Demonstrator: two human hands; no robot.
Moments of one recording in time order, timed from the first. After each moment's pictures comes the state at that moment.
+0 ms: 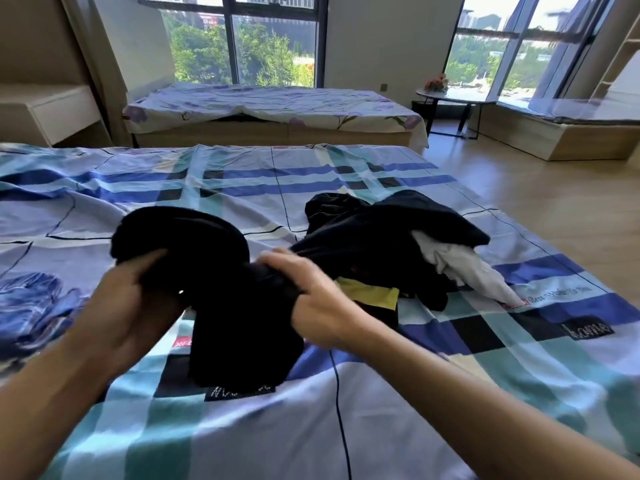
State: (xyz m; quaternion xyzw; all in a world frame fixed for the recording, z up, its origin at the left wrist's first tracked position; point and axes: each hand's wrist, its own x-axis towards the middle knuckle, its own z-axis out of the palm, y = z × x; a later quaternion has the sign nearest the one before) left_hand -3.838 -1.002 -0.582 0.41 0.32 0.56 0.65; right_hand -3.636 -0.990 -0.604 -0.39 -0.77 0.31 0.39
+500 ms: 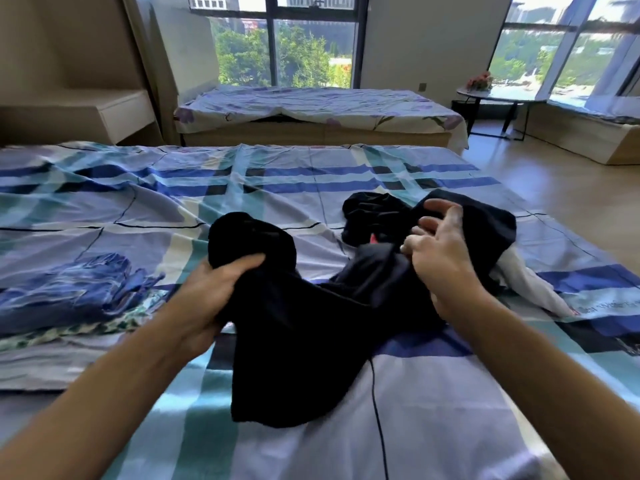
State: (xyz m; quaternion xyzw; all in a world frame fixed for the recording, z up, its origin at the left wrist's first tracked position) left_hand -3.830 -1.002 -0.587 0.38 0.49 0.50 0.60; right_hand -3.573 -0.990 -0.578 -0.60 -0.45 0.32 0.59
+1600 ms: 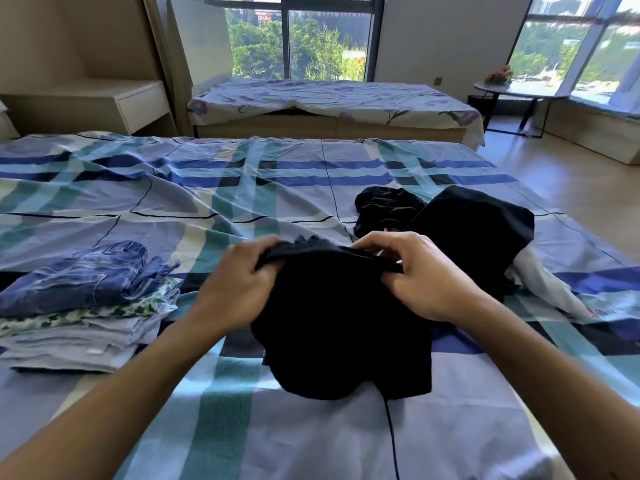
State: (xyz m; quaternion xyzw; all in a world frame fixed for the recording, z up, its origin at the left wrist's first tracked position) left_hand -3.839 -0.986 -0.605 0.75 0.48 0.39 0.23; right_hand -3.586 -1.003 -0.578 -0.50 -0.79 0.22 0.29
